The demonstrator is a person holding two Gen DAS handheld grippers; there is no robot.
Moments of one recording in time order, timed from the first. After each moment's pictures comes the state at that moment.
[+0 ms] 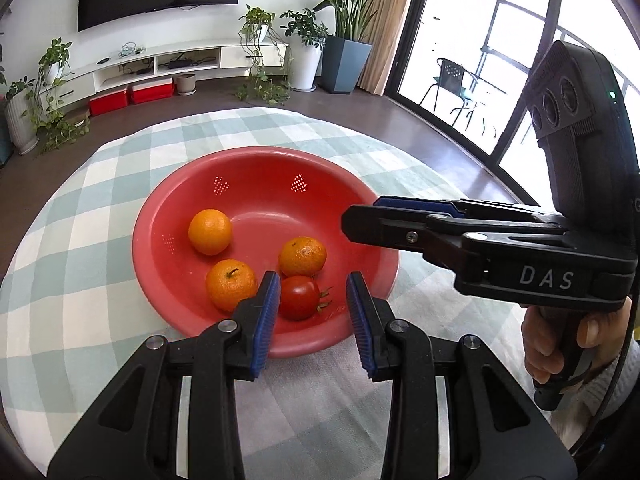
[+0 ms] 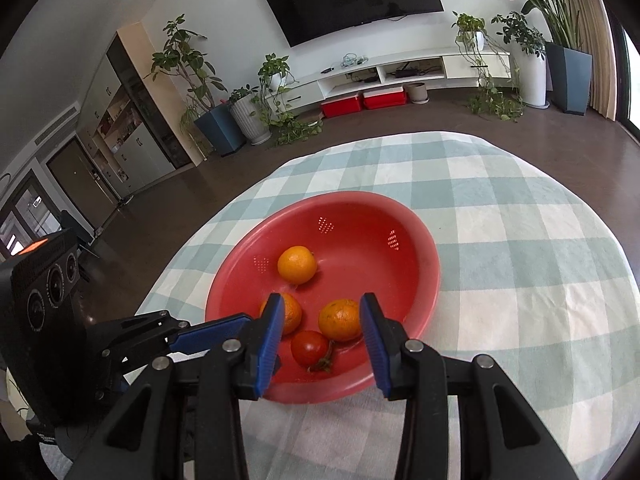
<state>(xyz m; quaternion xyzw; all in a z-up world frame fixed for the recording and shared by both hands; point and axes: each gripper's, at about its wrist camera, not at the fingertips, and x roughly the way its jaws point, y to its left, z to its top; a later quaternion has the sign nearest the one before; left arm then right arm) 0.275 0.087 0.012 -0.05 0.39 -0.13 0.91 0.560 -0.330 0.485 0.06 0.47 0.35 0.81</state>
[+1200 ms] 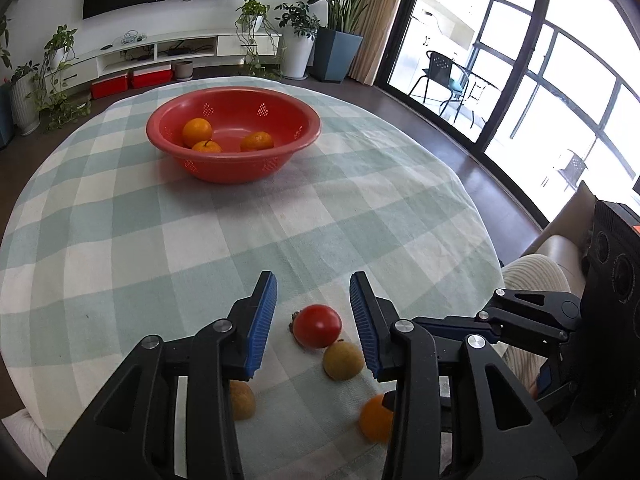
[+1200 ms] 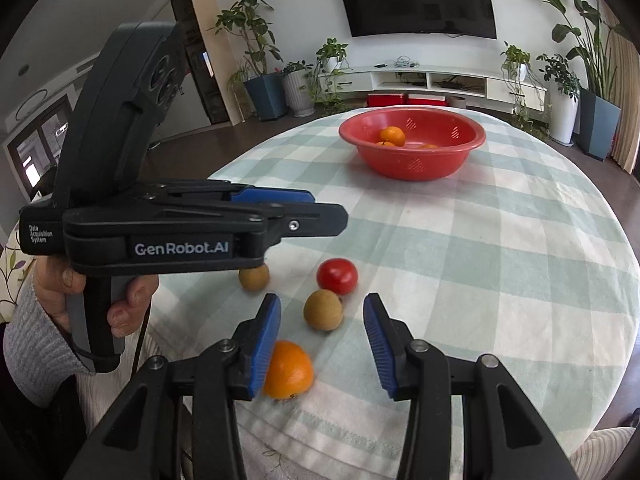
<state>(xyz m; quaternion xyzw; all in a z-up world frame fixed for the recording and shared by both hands) 0.110 0.054 0.005 -0.05 0.41 -0.14 0.90 0.331 -0.362 0.483 -0.04 0.43 0.41 0.80</state>
